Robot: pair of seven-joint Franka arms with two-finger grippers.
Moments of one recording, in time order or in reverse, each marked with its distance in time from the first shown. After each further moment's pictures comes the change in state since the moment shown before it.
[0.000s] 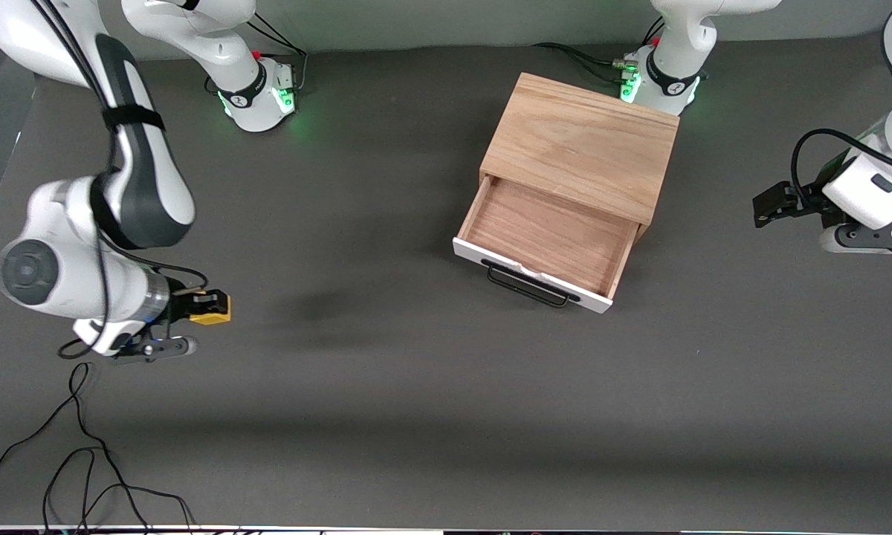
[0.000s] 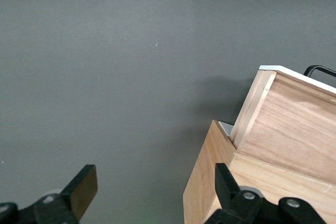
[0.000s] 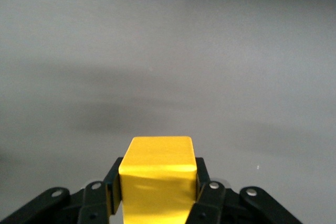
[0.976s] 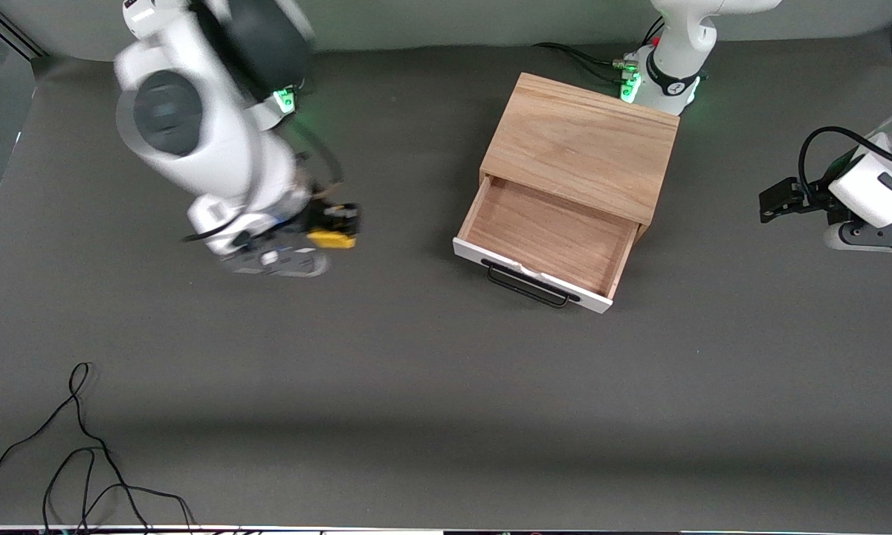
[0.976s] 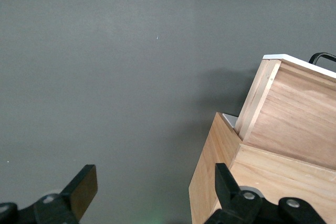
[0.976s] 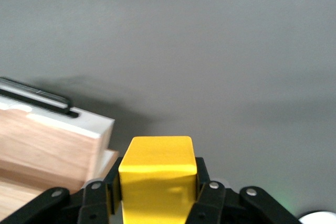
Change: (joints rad) left arm -0.001 0.000 0.011 0.001 0.000 -0.026 0.049; right arm 0.426 0.057 0.022 0.384 0.094 -0.261 0.740
